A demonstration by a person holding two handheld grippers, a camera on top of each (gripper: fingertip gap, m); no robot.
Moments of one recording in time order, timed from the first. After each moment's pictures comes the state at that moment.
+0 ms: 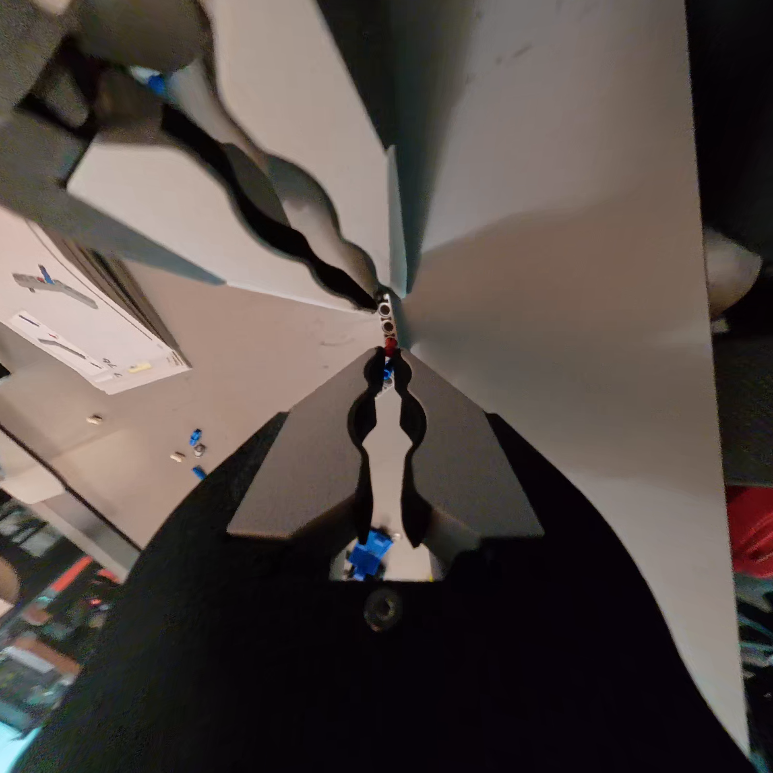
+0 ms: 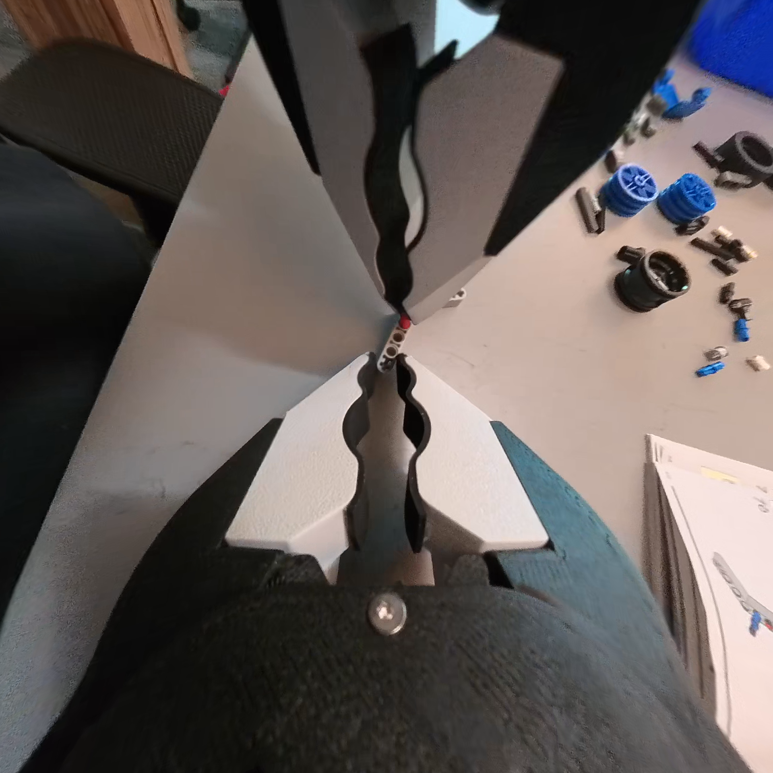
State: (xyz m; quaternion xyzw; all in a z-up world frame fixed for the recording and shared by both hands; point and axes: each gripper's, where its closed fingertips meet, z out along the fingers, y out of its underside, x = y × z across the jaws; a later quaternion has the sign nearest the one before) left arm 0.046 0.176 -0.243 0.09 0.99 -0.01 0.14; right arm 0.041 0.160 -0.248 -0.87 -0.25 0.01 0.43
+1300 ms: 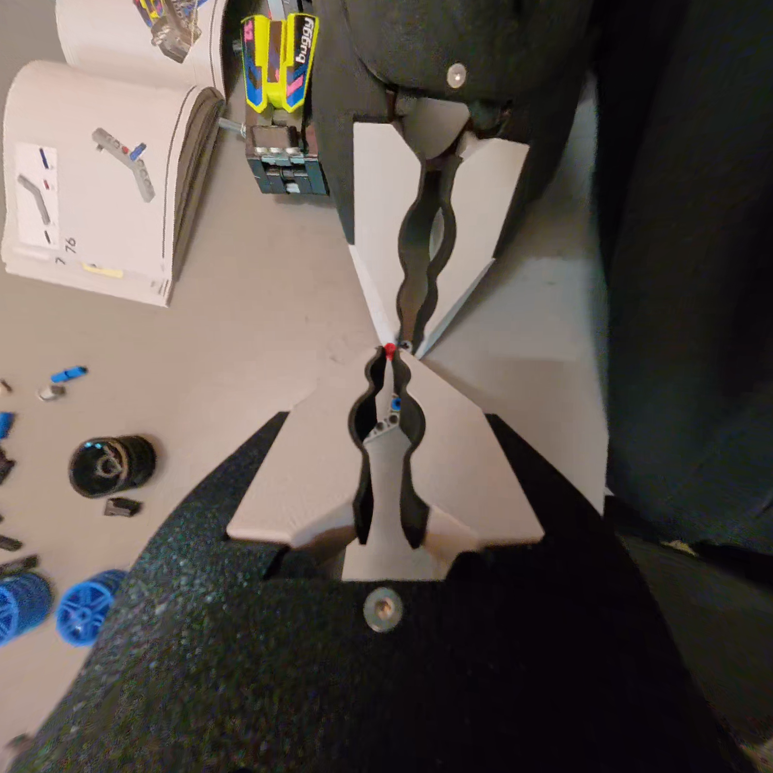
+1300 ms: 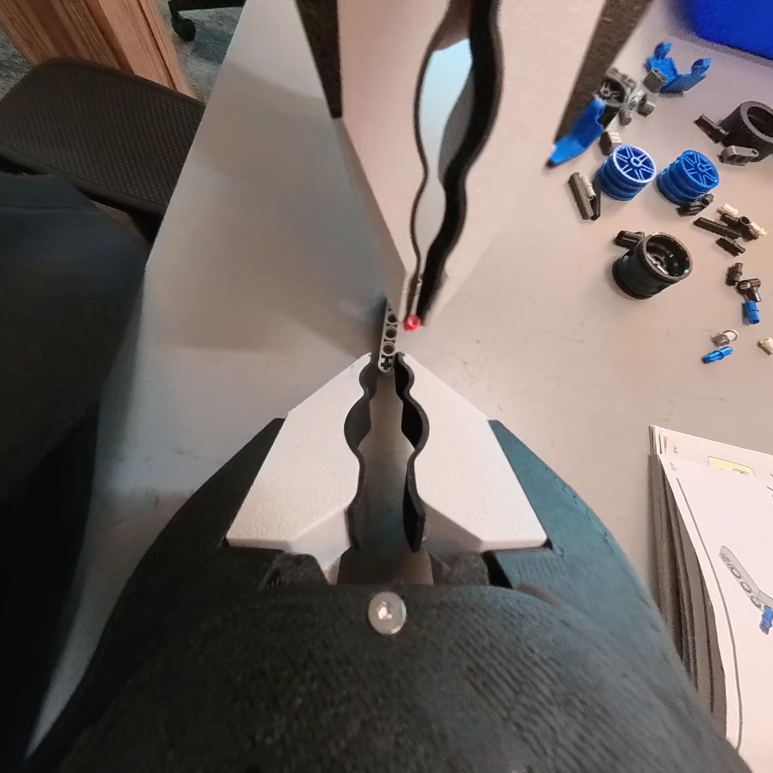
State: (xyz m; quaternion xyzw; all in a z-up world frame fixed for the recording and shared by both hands) left arm 0.054 0.162 -0.222 -0.22 0.92 -0.33 0.09; right arm 0.046 0.164 -0.249 -0.88 -0.22 0.02 0.42
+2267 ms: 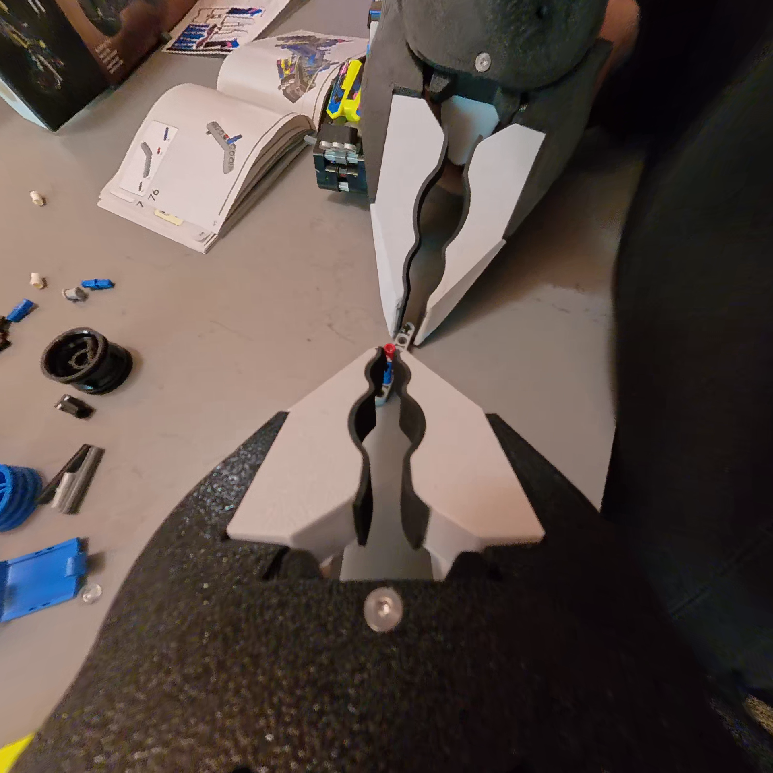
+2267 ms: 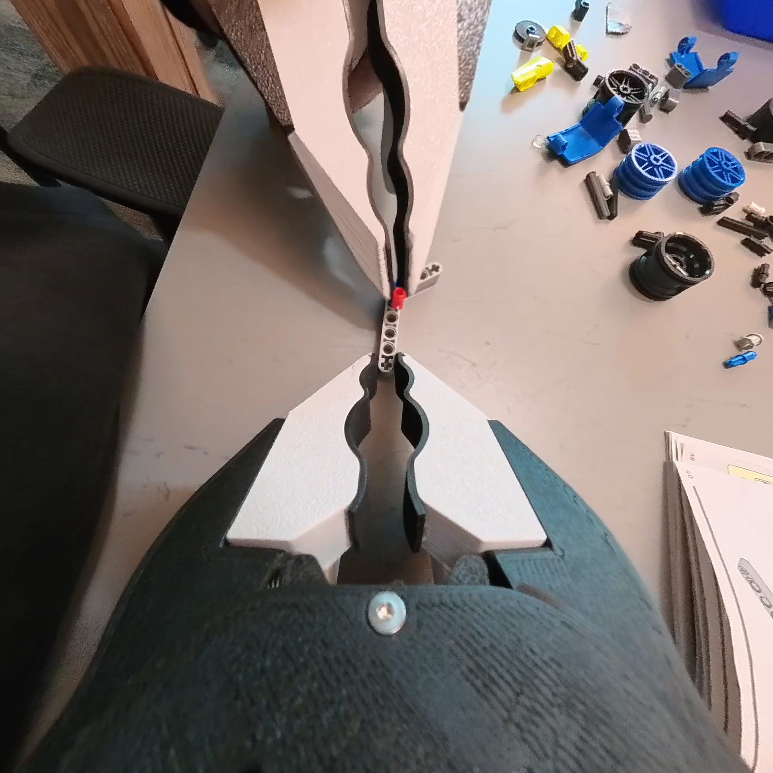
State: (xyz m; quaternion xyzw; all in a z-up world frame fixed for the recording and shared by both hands) left arm 0.042 0.174 -0.229 -0.31 0.83 -0.43 0.19; right arm 0.042 0.162 -0.249 -0.88 -0.23 0.04 0.42
